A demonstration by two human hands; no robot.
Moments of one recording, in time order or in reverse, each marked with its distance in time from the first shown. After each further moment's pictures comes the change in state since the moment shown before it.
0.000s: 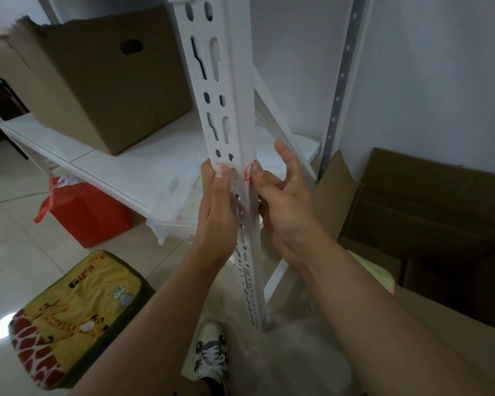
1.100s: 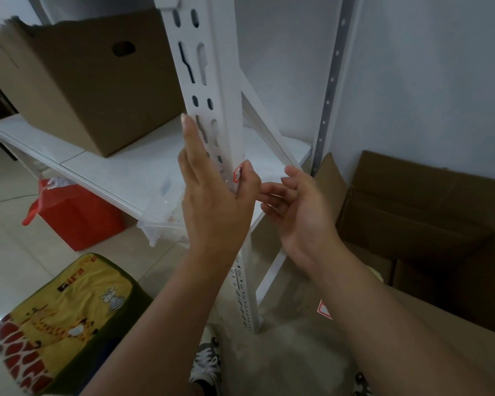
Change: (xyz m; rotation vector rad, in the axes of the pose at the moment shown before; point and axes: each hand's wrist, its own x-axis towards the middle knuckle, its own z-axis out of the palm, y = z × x) left_hand 0.006 0.010 0.018 0.718 0.374 0.390; right_hand -0.001 -0.001 -0.033 0.259 0.212 0.118
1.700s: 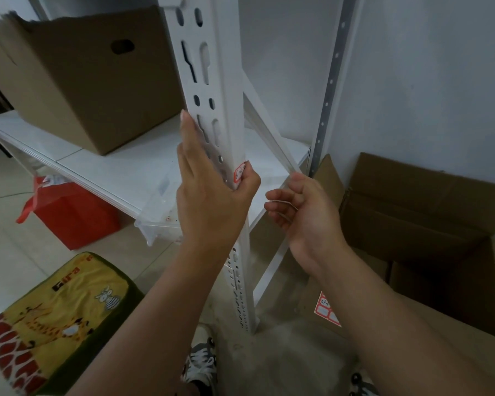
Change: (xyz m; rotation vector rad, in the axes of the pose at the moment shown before) left_hand 0.004 0.003 -0.008 -0.008 -0.054 -0.084; right_hand -0.004 -0.004 -0.007 -0.115 0.080 -0.030
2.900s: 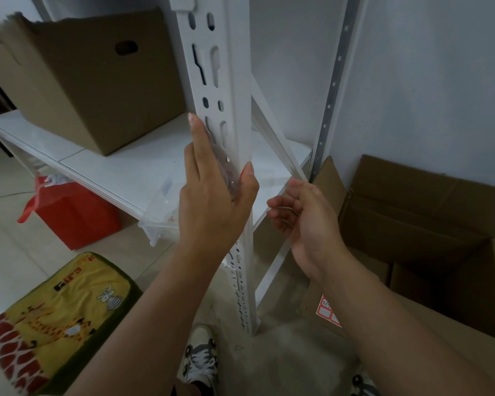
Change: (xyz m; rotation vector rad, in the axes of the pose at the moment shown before) left_hand 0.001 -0.006 -0.008 0.050 -0.083 0.129; right_hand -0.001 0.007 0.000 -0.092 -0.011 -0.010
